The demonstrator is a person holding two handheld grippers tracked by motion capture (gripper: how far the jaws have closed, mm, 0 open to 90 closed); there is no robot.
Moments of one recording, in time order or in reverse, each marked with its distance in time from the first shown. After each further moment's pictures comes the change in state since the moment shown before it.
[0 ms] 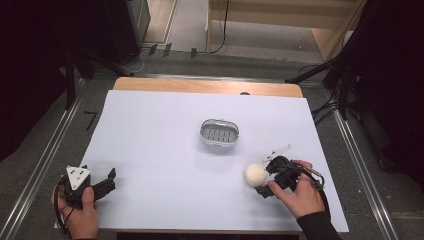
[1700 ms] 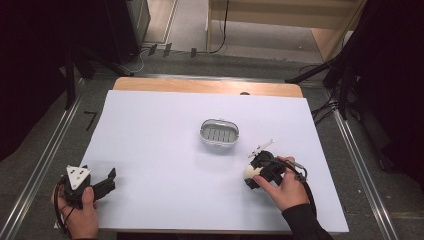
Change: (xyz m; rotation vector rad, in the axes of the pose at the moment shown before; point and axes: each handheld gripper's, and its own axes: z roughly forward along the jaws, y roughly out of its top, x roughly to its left) left arm 0.001 0.000 0.000 0.007 -0.005 0.000; right arm 0.014 0.031 0.022 0.031 -0.049 -0.004
